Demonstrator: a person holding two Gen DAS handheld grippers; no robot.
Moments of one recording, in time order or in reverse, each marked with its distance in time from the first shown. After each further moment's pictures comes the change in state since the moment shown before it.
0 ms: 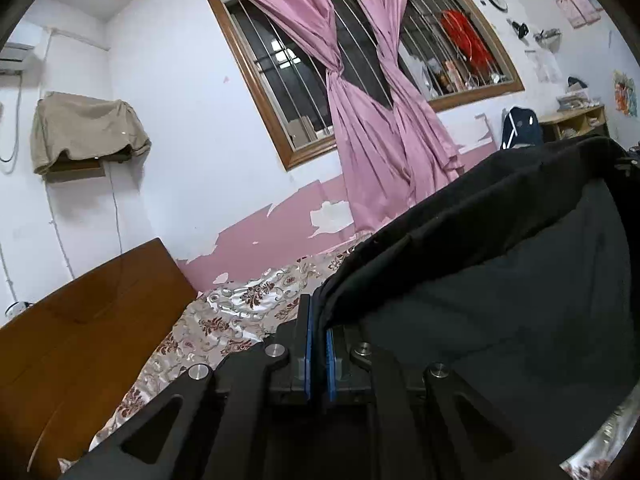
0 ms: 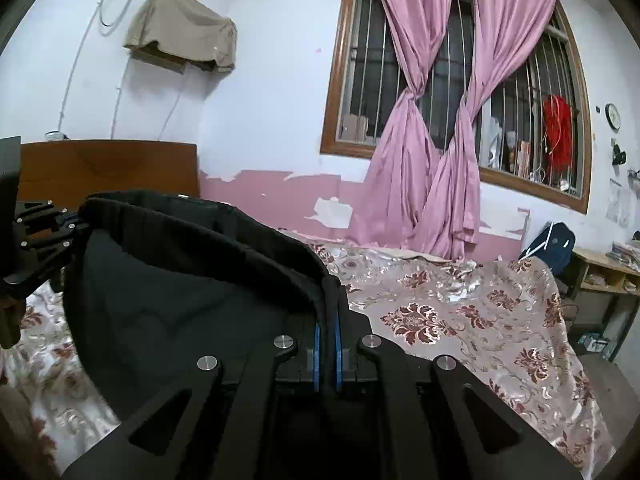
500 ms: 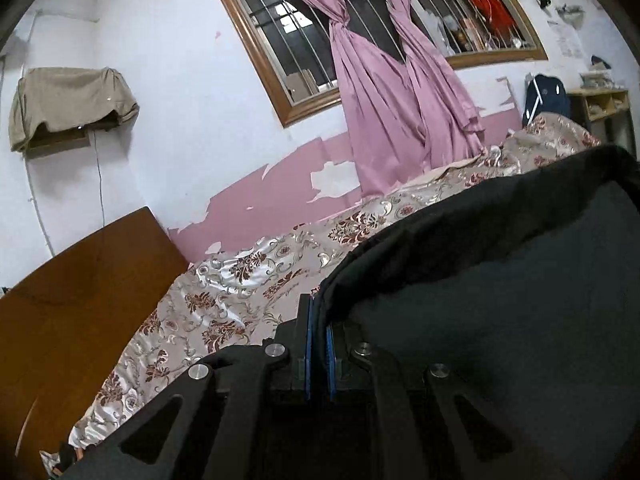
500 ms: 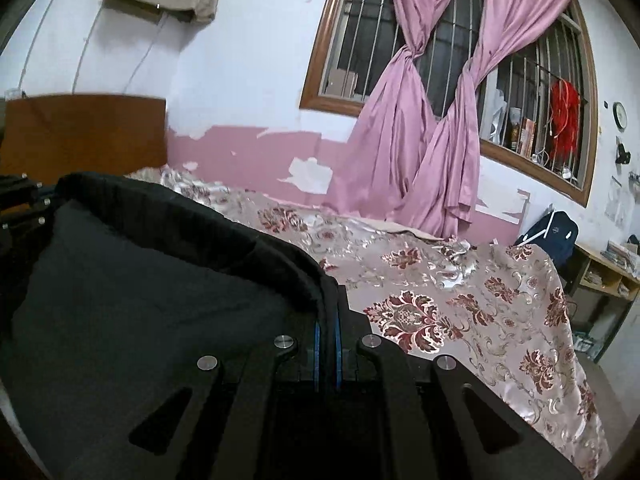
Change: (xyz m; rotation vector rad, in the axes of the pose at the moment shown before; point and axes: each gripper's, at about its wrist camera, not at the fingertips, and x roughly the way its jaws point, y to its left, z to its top) left arm 0.144 -0.039 -0.019 -0.016 0.124 0.030; right arm 0.166 0.003 -0.017 -0.060 0.118 -0.090
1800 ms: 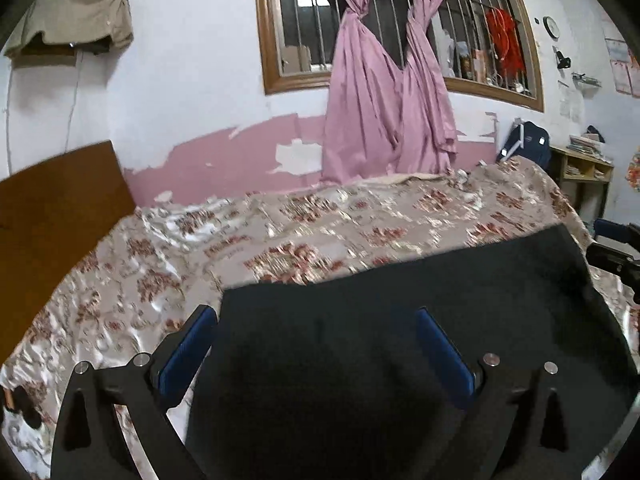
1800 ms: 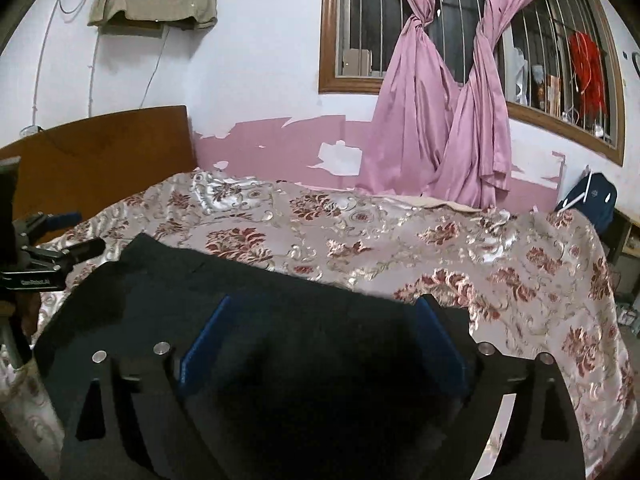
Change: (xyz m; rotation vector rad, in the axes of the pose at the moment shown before) left arm -0.011 0.021 -0.019 -0.237 0.091 -0.265; right arm 0.006 -0.049 -0.014 0.128 0.069 0.209
